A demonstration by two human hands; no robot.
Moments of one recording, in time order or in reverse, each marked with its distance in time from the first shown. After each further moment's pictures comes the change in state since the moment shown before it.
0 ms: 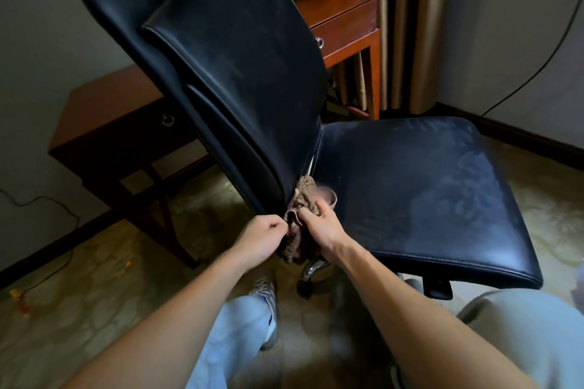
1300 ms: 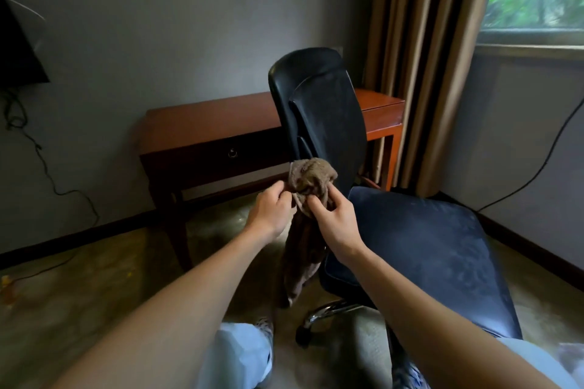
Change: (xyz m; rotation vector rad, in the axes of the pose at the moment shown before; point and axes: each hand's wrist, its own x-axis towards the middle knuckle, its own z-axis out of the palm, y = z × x) left_hand -0.083 0.036 -0.132 -0.199 0.421 0.209; right_hand -0.115 -0.122 0.114 -0.283 -0.035 -0.600
